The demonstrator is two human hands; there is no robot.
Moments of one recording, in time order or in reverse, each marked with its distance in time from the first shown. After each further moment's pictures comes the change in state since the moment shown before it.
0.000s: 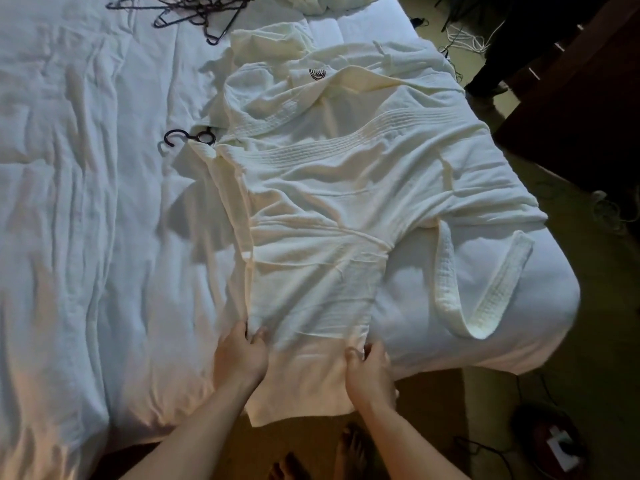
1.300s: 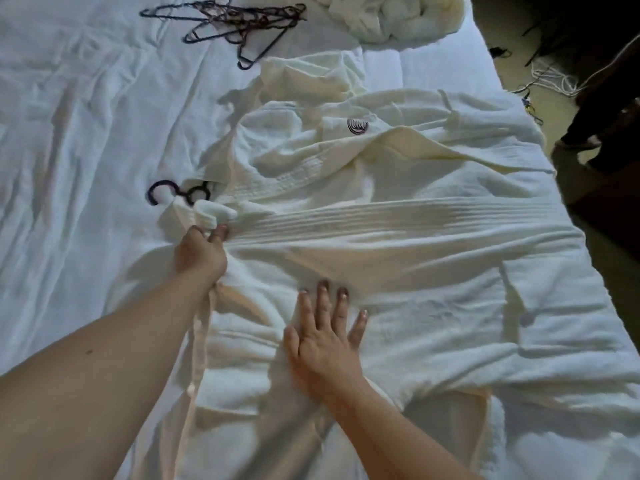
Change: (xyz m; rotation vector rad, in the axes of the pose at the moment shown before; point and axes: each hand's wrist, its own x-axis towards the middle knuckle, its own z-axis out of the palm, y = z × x) left_hand 0.339 0.187 -0.040 -0.108 0.398 -0.188; right_hand 0.213 -0.225 0.002 -0.710 -0.160 -0.772
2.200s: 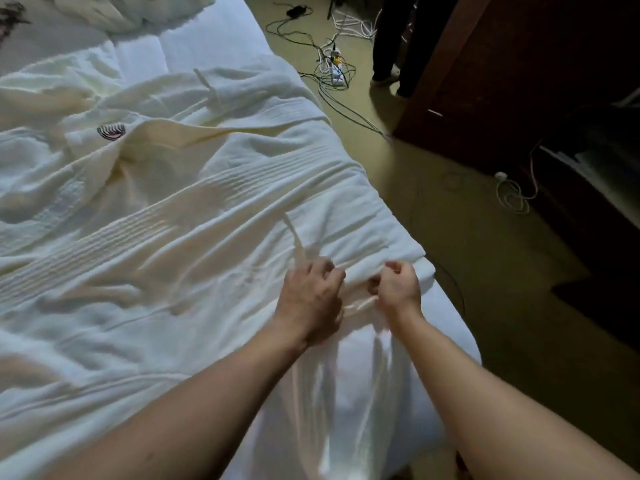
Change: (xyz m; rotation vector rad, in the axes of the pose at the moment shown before) left_hand -0.386 0.140 0.179 0.424 -0.433 1.512; right_hand -0.121 0.332 -0.114 1.260 0.632 0.930
